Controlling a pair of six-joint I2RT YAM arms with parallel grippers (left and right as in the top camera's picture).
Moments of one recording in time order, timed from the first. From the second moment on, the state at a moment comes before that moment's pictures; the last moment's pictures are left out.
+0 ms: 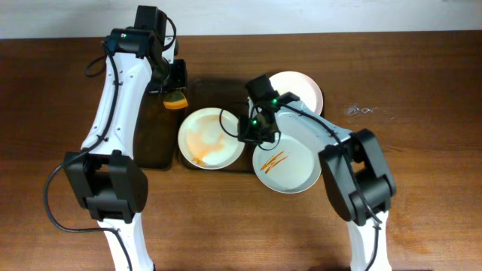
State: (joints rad) left arm -0.11 2.14 2.14 -1.28 0.10 -0.17; right arm 0.47 2.18 1.57 -0.66 -0.34 0.53
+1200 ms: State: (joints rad) left arm -0.11 2.14 2.14 -1.23 0.10 -0.16; right arm 0.20 1.82 1.57 -0.92 -0.11 0.34
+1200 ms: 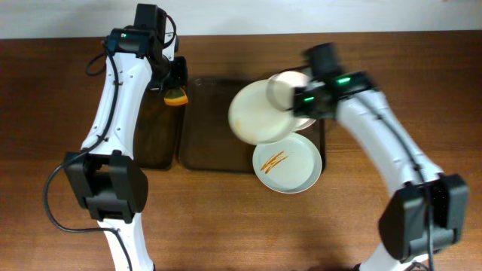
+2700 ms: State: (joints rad) left arm -0.11 2.14 2.14 -1.27 0.10 -0.16; right arm 0.42 1.76 1.05 -0.29 -0.28 0.55
